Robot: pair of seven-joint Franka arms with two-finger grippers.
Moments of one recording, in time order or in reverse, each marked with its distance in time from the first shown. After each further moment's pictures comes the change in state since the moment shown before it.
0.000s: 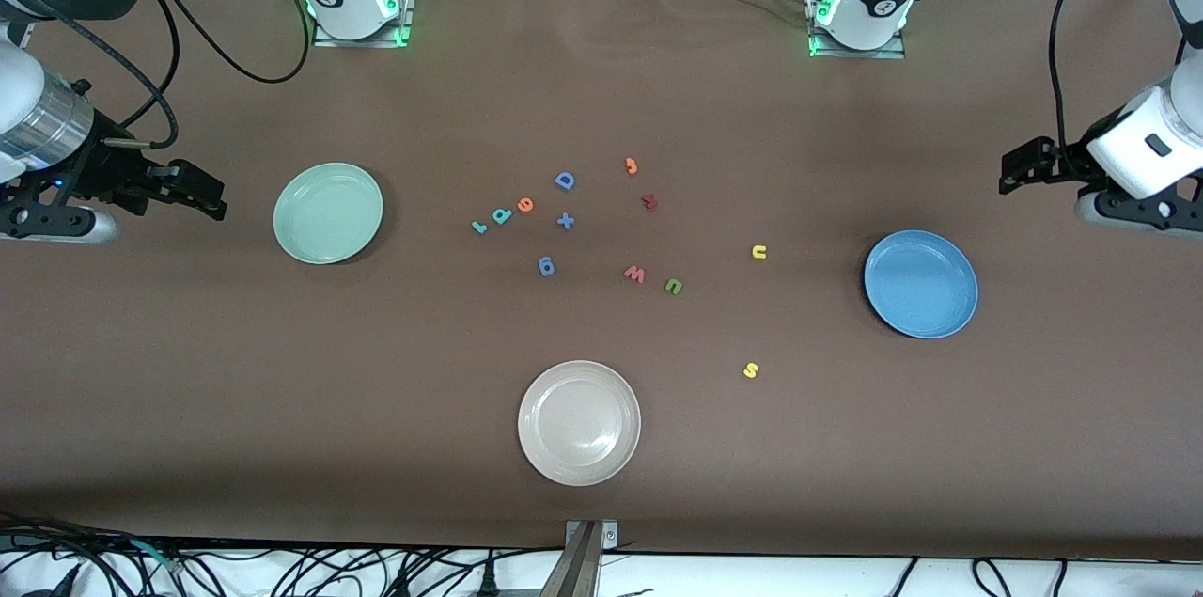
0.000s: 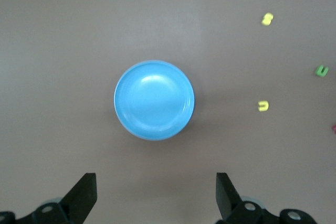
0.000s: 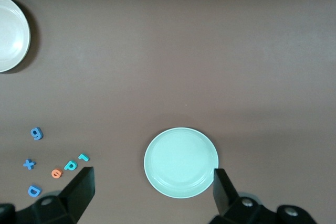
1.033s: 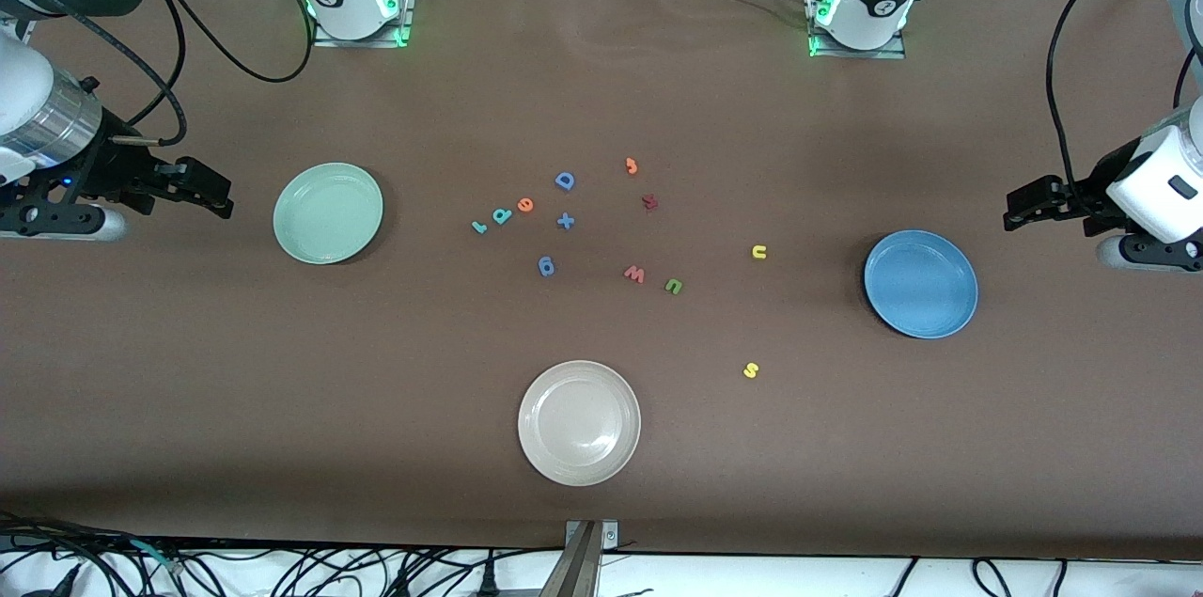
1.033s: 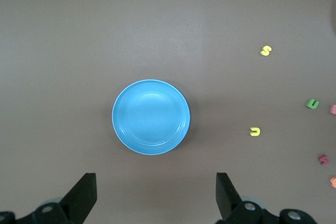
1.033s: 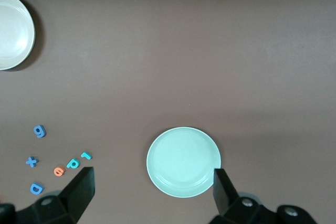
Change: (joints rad) left arm -0.013 0.085 -0.003 0.137 0.000 -0.036 -0.122; right arm 0.007 -0.004 0.008 0.000 0.000 -0.003 0.001
